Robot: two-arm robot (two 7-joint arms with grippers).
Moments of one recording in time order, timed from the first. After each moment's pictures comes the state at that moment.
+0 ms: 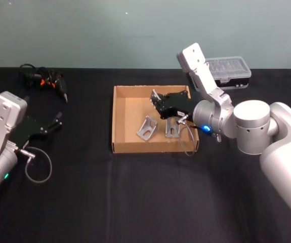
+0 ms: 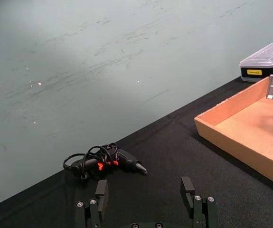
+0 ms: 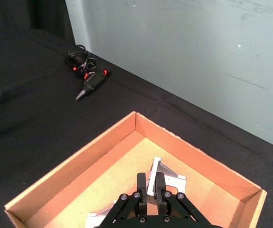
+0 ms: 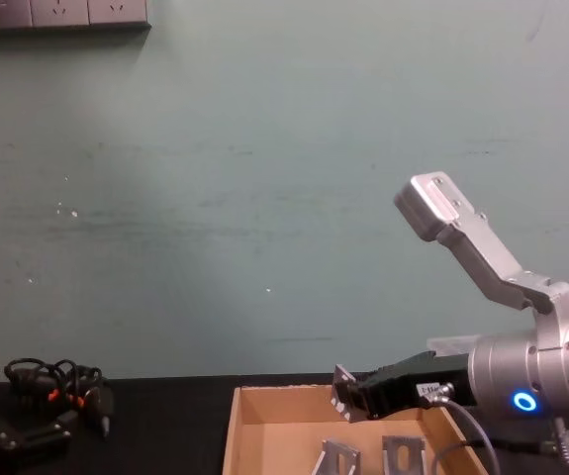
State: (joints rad) left arm -0.20 0.60 0.45 -1.41 -0.25 -0.12 0.03; right arm 0.62 0.20 -0.49 -1.04 0.19 0.24 0.43
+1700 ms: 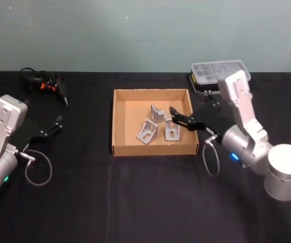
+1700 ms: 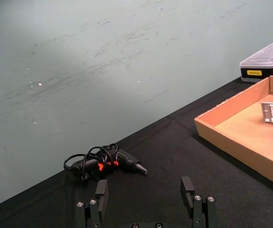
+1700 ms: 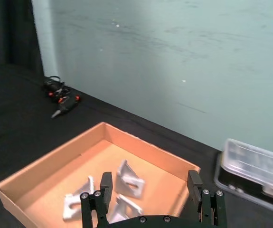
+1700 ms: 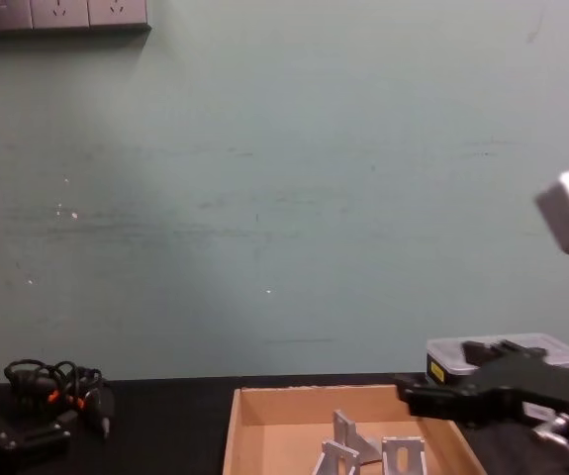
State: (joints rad) left arm -0.20 0.60 0.45 -1.41 -0.25 -0.12 0.03; right arm 0.33 0.28 -0.34 -1.33 0.14 0.04 0.30
